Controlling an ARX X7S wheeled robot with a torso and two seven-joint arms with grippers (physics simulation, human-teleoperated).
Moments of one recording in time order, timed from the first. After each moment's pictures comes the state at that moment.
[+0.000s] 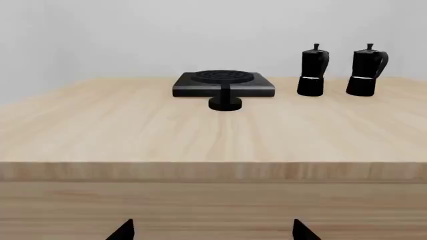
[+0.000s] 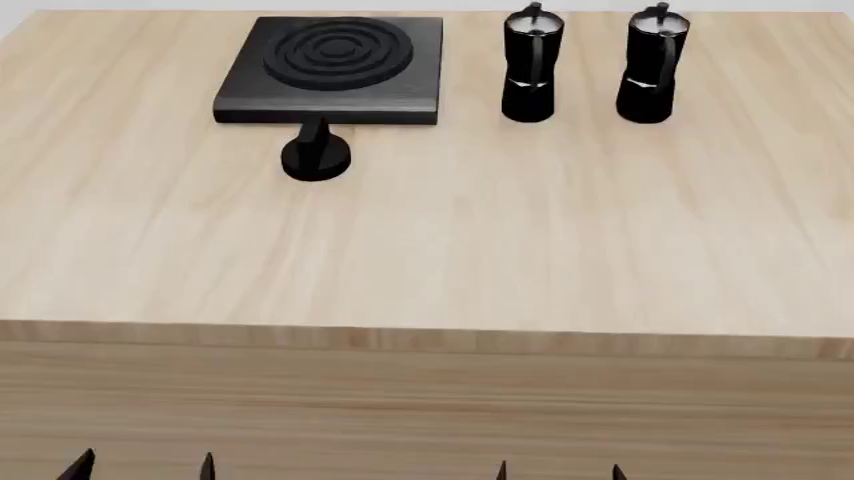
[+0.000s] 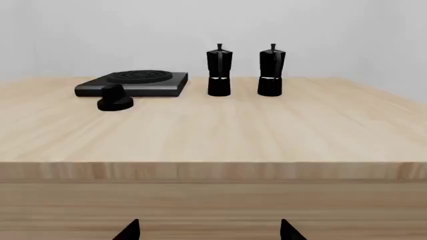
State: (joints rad) left arm 0.00 0.00 0.00 0.00 0.00 0.00 0.00; right arm 0.00 0.00 0.00 0.00 0.00 0.00 0.00
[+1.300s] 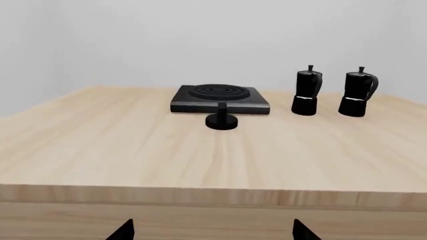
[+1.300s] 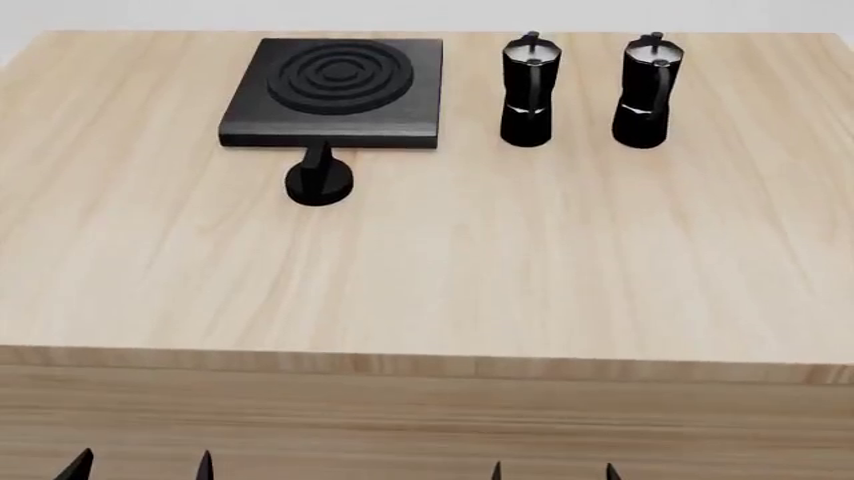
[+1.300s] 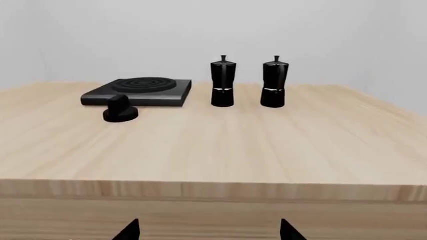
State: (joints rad) left arm 0.00 -0.10 0.11 0.00 -0.13 0.03 -0.10; right arm 0.02 0.10 -0.12 0.04 0.09 -0.03 0.11
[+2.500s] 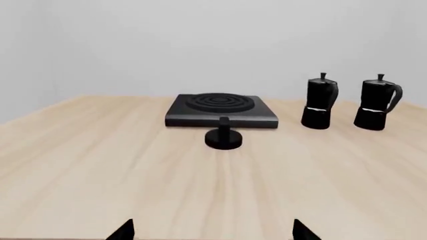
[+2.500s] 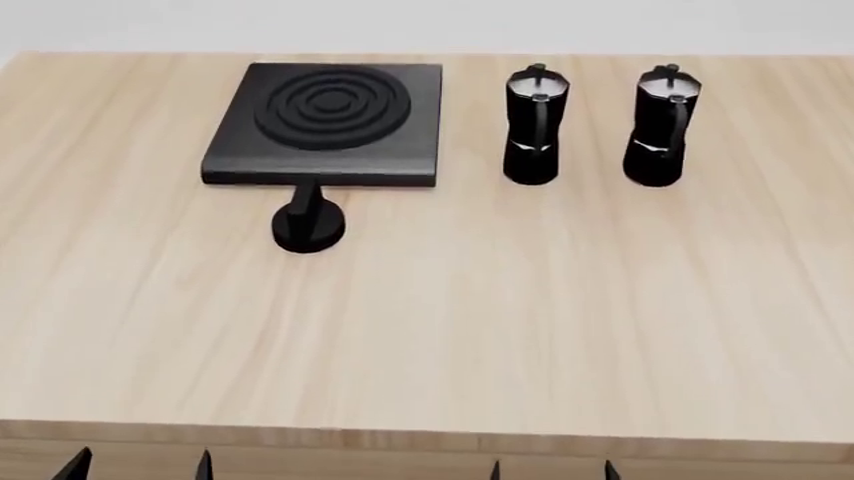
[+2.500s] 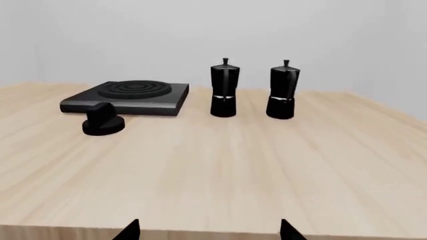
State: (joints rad) left arm 0.00 -0.15 0.17 0.00 -0.16 0.07 -0.15; right arm 0.04 0.14 -0.19 0.08 0.12 -0.05 0.16
